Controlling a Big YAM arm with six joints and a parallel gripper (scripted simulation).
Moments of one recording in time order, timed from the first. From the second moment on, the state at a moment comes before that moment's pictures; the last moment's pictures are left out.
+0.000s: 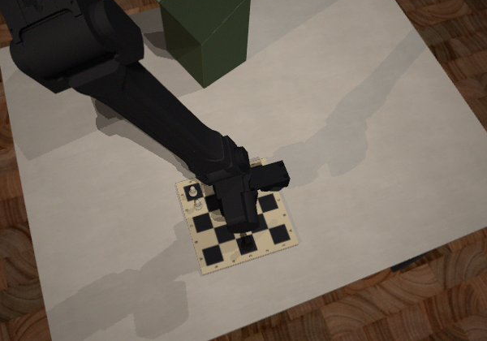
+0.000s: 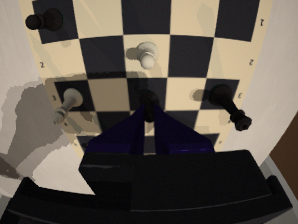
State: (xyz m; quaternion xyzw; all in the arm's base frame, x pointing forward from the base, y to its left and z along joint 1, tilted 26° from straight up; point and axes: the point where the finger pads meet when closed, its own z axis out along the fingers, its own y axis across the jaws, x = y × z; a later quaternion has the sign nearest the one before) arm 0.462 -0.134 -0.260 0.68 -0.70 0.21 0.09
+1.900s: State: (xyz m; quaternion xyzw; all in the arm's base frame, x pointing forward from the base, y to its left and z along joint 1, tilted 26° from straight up) arm 0.462 -0.133 -0.260 0.68 -0.70 0.21 0.09
